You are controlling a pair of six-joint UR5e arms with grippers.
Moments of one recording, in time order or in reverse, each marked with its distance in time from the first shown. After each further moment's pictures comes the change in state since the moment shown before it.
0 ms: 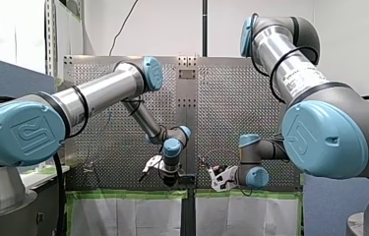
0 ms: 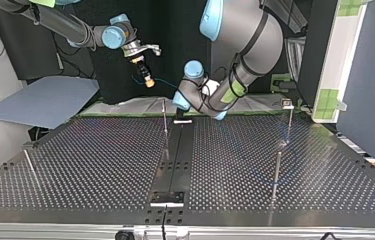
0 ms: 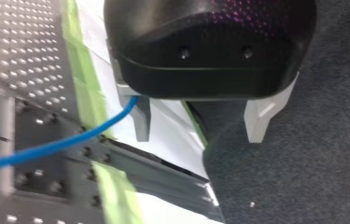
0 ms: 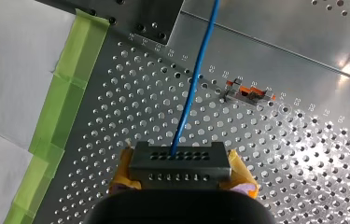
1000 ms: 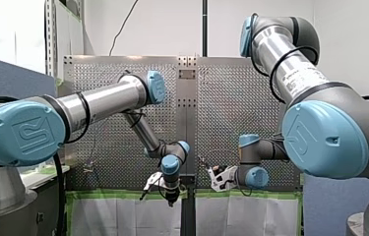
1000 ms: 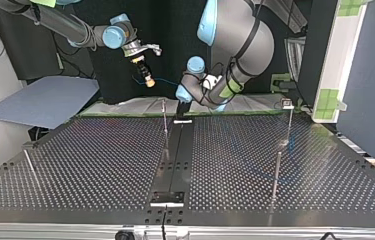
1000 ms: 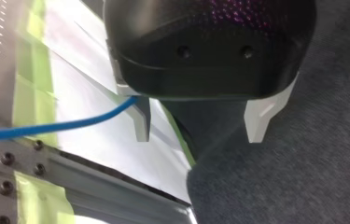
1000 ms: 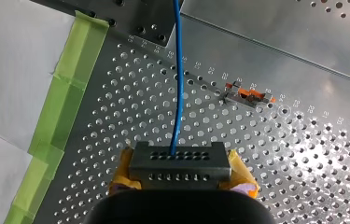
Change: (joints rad) left arm -0.001 -0.104 0.009 0.114 0.094 -0.031; right arm 0.003 0.001 0.000 -0.001 0.001 0.000
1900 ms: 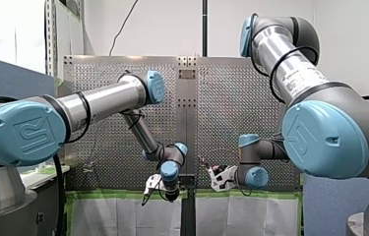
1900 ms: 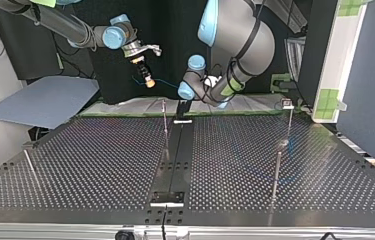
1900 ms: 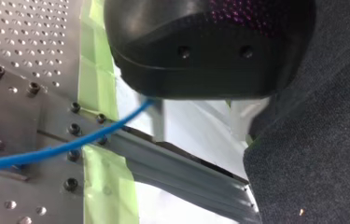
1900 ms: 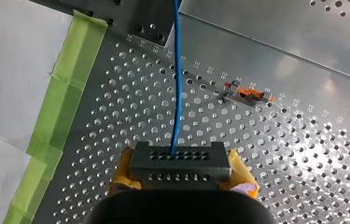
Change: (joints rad) left arm 0.003 0.001 -0.042 0.202 -0.077 -0.058; right arm 0.000 0.000 -0.004 0.001 0.001 0.004
